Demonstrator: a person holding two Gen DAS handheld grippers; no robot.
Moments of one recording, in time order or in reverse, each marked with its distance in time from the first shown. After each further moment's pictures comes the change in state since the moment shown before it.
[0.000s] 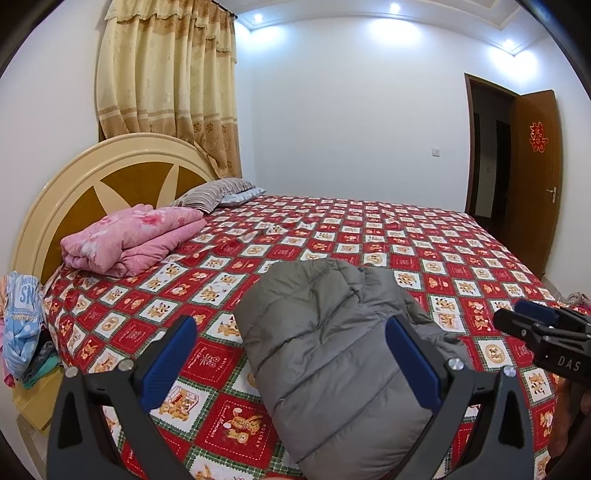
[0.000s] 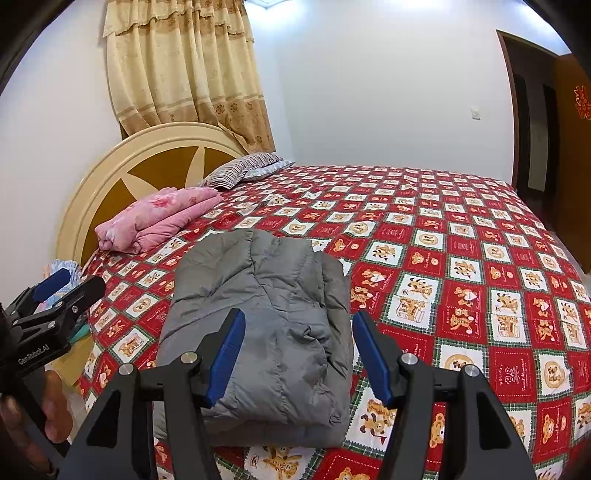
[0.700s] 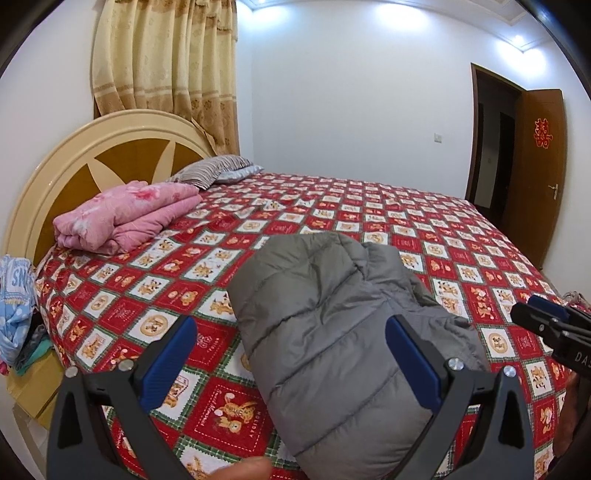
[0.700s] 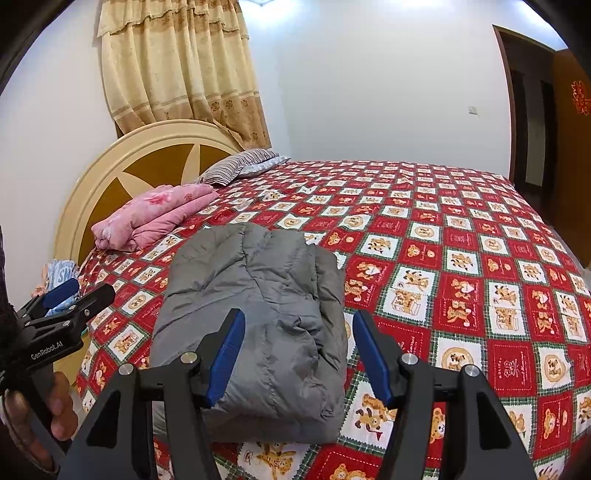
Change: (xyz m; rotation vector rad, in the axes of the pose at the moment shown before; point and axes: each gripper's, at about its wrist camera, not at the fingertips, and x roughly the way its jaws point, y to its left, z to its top) left arm 0.026 0.001 -0.011 -0.020 0.093 -0.022; right arm 0.004 -0.012 -0.009 0.021 0.019 -0.008
